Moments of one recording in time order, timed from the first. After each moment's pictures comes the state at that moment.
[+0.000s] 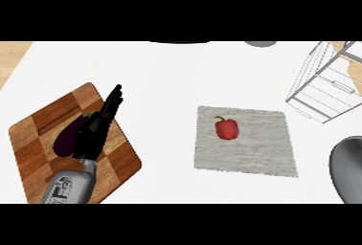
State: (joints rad) left arm -0.19 0.11 -0.09 -1.42 -0.10 0.03 0.01; right arm -0.42 -1.22 -0.43 -1.06 -0.30 0.60 -0.46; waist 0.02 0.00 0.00
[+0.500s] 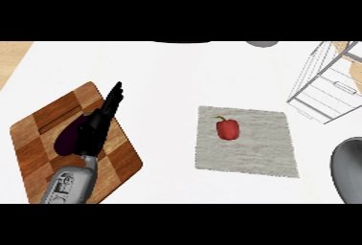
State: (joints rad) left arm -0.22 0.11 -0.08 -1.39 -0.11 0.03 0.00; right arm -0.69 -1.15 -0.29 -0.91 -0.12 0.48 -0.57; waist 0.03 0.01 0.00
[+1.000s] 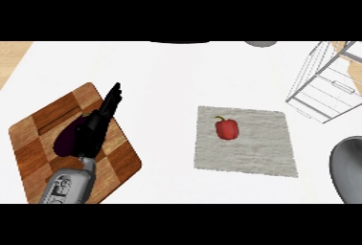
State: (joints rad) left arm -0.20 0.11 -0.07 -1.43 -0.11 0.01 0.03; right arm -0.80 -0.98 -0.21 -0.85 0.05 0.29 -0.71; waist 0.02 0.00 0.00
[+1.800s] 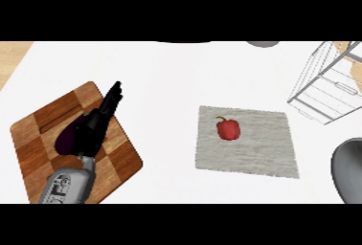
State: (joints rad) left arm -0.20 0.10 -0.06 -1.44 -0.11 0.00 0.04; right arm -1.04 -0.87 -0.25 -0.47 0.04 0.38 -0.73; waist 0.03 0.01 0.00
